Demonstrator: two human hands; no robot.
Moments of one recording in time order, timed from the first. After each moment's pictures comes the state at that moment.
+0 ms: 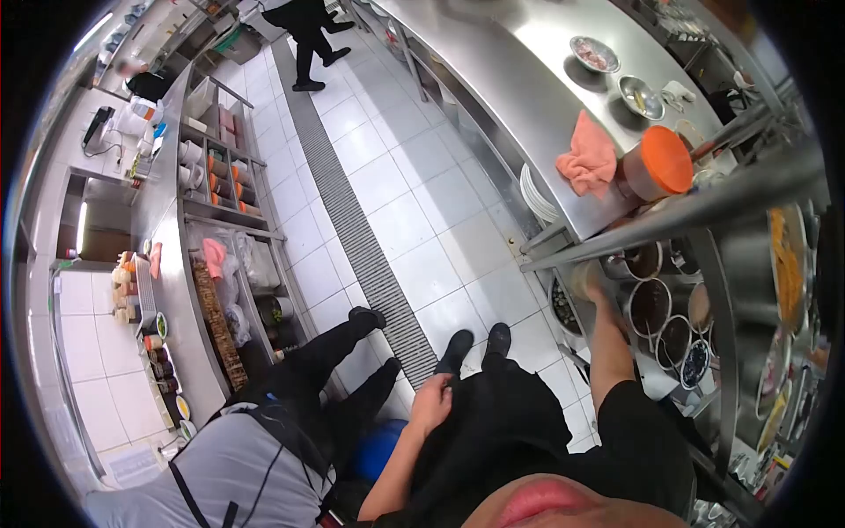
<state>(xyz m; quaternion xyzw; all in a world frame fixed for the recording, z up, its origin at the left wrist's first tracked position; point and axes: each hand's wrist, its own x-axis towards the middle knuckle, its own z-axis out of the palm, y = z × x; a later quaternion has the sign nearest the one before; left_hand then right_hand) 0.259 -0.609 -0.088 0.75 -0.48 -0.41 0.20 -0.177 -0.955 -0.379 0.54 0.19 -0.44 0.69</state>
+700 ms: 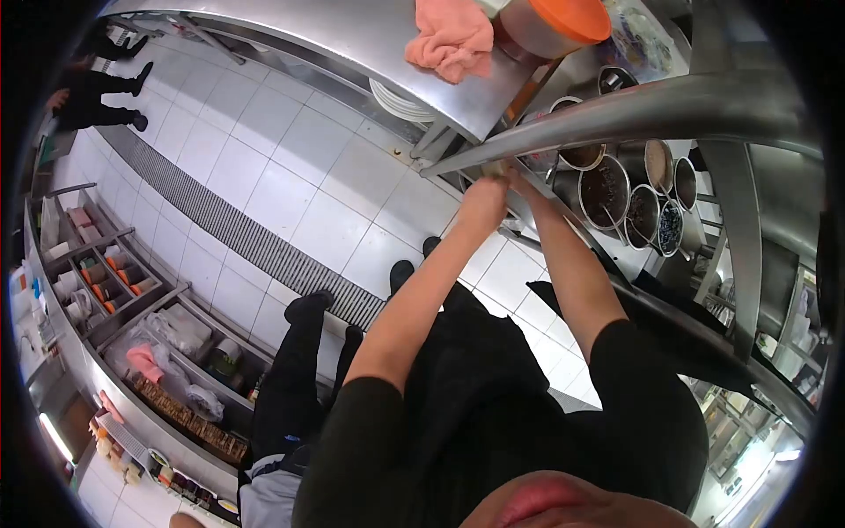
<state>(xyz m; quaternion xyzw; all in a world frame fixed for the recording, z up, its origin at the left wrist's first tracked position) 0.057 -0.914 -0.205 0.44 -0.77 -0.40 0.23 -0.129 -0.936 -0.291 0.58 -0.79 0.14 -0.15</state>
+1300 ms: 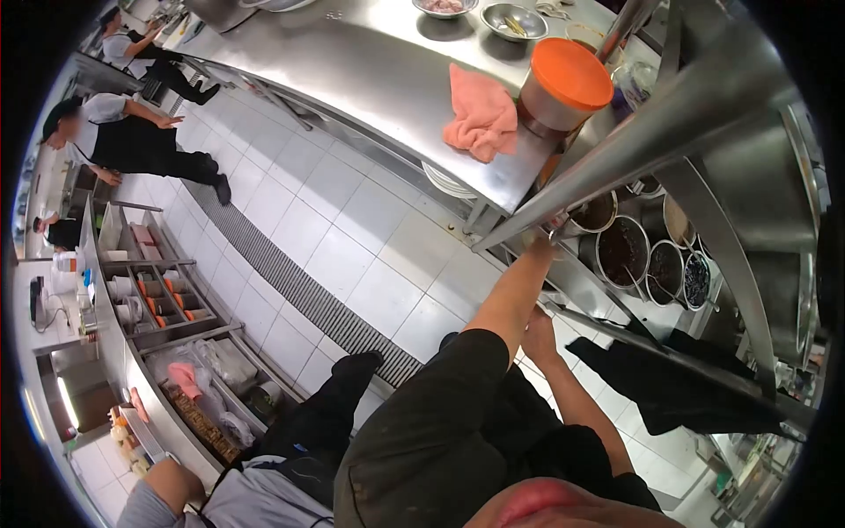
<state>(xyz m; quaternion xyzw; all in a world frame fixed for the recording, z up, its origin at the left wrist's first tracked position) -0.091 -0.978 -0.289 0.38 -0.89 -0.22 -0.11 -0.011 -0.771 -0.183 0.56 -0.72 0.29 -0.29</state>
